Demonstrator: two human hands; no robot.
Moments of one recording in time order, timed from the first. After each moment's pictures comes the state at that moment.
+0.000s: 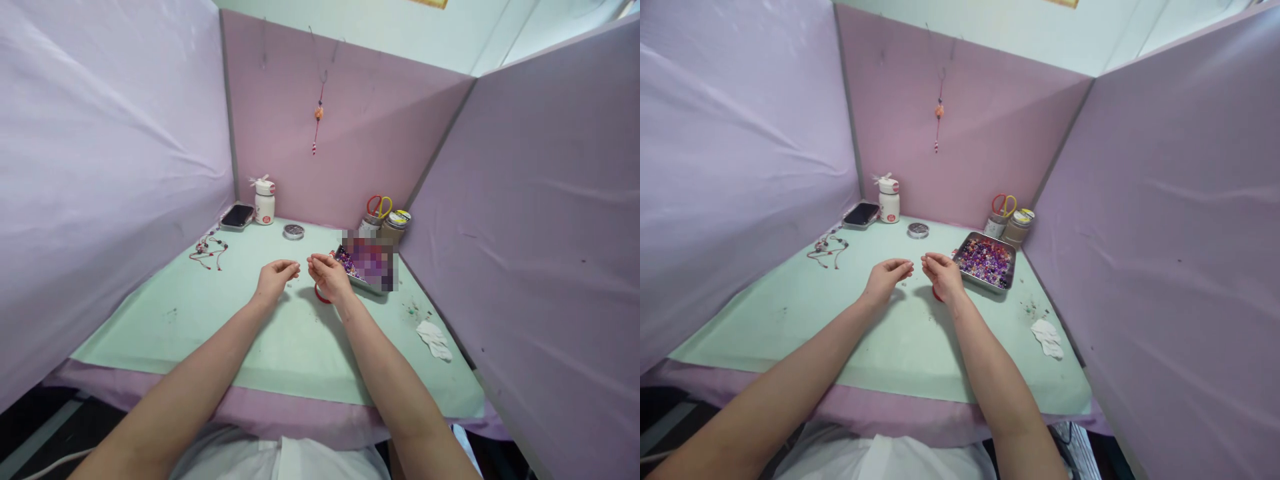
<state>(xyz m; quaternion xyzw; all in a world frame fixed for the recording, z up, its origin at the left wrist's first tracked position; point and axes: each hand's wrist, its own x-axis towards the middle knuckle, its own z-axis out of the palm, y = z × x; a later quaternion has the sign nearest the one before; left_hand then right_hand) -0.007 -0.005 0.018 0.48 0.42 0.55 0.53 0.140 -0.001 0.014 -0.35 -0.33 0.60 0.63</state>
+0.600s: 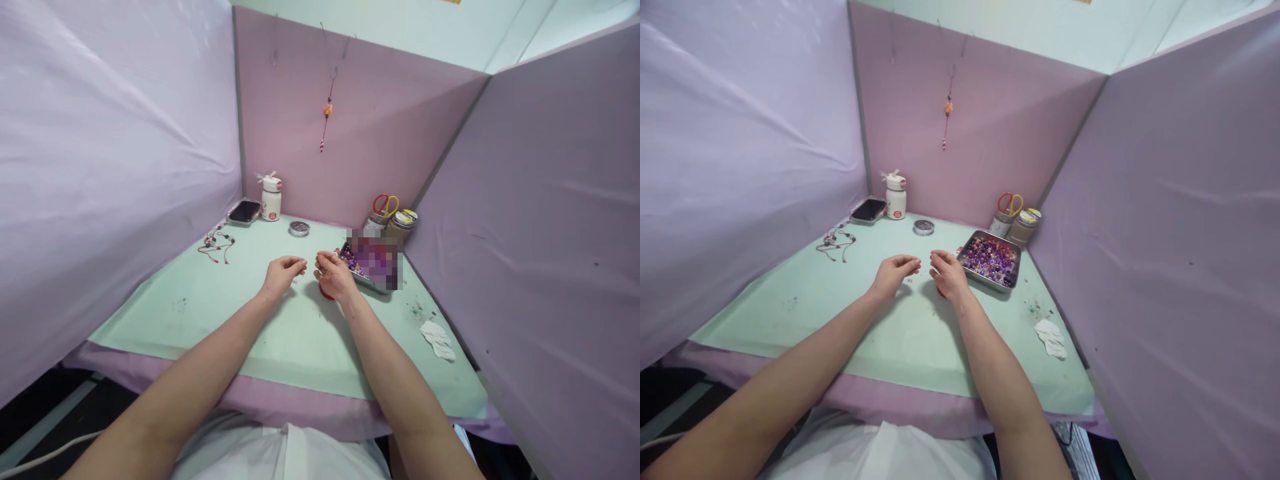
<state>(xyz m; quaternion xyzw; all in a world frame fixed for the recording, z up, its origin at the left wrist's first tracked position) -0.005 -0.005 0.014 0.51 0.42 0.55 0.51 0.141 -0.003 0.011 -0.35 -0.33 0.63 0.61</state>
